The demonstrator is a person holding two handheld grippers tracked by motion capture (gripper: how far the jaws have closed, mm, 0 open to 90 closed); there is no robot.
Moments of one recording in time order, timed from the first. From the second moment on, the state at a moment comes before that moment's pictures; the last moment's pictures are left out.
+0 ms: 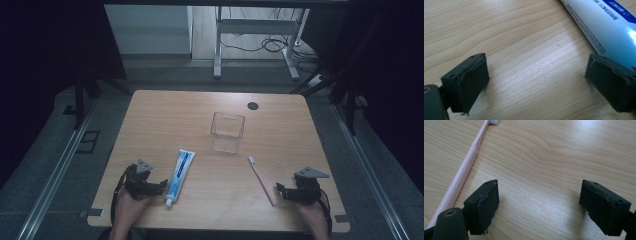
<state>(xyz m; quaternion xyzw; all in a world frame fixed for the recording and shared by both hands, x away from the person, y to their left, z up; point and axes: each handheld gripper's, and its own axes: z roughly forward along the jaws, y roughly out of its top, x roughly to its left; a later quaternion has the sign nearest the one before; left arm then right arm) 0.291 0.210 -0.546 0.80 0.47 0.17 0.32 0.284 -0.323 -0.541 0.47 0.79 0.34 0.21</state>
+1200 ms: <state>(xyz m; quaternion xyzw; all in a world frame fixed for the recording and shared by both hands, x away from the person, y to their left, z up) 0.291 0.209 -0.546 0.81 0.47 0.17 0.32 0.275 -0.317 -0.525 0.46 0.79 0.37 0.16</state>
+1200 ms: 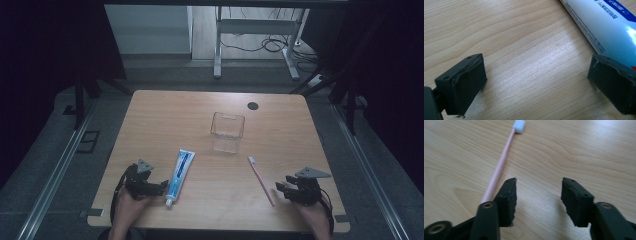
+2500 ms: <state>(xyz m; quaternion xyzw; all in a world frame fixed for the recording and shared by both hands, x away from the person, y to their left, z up) 0.291 0.209 -0.546 0.81 0.47 0.17 0.32 0.261 -0.264 -0.531 0.38 0.84 0.37 0.08</state>
